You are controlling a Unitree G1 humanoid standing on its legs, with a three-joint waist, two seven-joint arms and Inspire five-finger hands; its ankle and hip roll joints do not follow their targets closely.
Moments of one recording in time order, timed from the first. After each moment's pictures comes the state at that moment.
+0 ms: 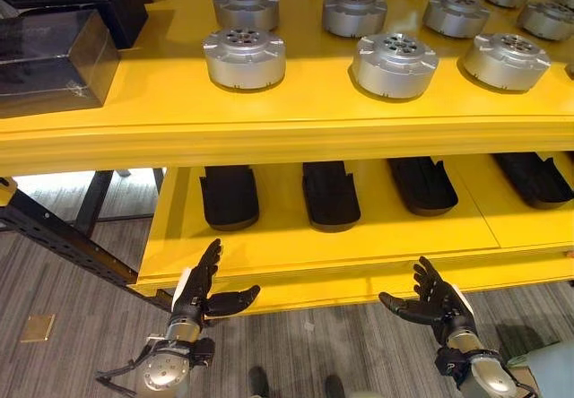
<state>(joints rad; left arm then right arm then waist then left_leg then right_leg) 0.29 0.45 -0.11 0.06 -0.23 -0.12 0.11 0.34 -0.43 0.09 0.02 0.53 -0.02 -0.06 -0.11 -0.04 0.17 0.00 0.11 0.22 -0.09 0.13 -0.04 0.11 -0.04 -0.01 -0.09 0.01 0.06</state>
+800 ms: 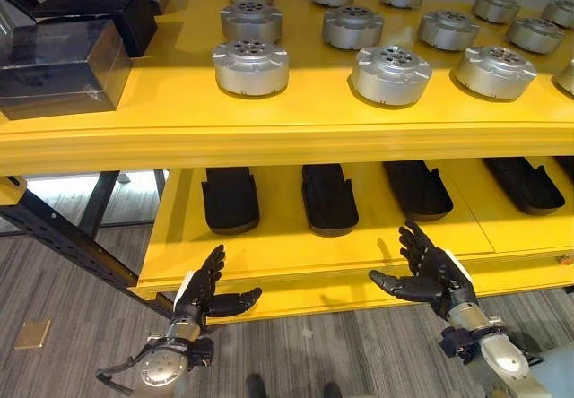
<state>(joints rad) 0.29 0.45 -0.10 0.02 -0.31 0.00 0.07 0.28 -0.56 0.15 -0.16 0.53 -0.06 0.03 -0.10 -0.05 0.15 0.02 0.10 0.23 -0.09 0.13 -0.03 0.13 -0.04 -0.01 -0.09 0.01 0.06</state>
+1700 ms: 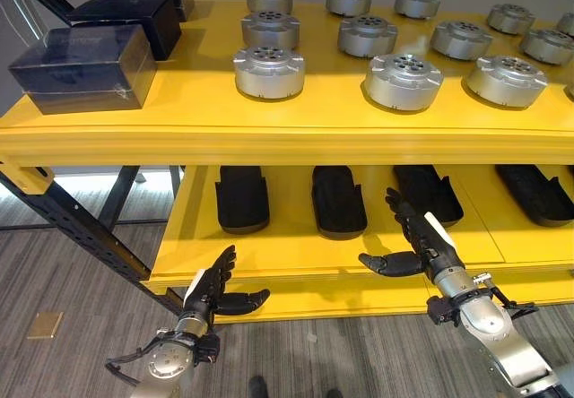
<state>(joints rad) 0.25 0.45 -0.13 0.03 -0.30 0.04 0.03 0.07 -0.63 0.22 -0.16 0.34 0.00 -0.07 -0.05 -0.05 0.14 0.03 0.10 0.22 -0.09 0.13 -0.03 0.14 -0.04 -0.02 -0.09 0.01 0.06</state>
